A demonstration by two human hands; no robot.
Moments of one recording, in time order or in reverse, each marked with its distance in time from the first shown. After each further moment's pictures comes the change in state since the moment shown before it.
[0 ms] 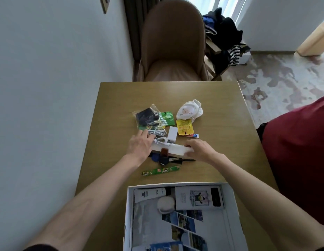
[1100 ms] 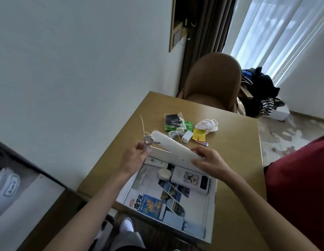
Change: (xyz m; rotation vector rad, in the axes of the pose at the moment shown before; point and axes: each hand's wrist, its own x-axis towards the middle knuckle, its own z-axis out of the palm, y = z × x) left_hand -0.224 0.090 -0.092 -0.947 0.453 -0.642; right_hand -0.180 -0.044 -0.033 0.489 0.075 -0.439
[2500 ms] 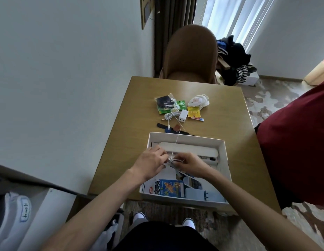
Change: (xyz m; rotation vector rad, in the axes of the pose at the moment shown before) left_hand -0.006 -0.041 -0.003 0.837 -0.552 0.920; right_hand -0.010 -0.018 0.133 -0.010 -0.079 0.252
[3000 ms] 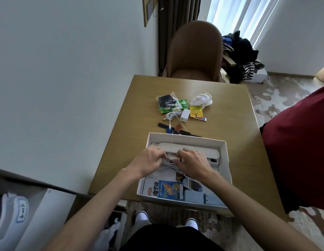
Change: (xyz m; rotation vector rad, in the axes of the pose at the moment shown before) left_hand 0.011 -0.004 -0.010 -0.414 -0.038 -0.254; right_hand 0.011 0.015 -0.002 -0.572 0.336 -0.232
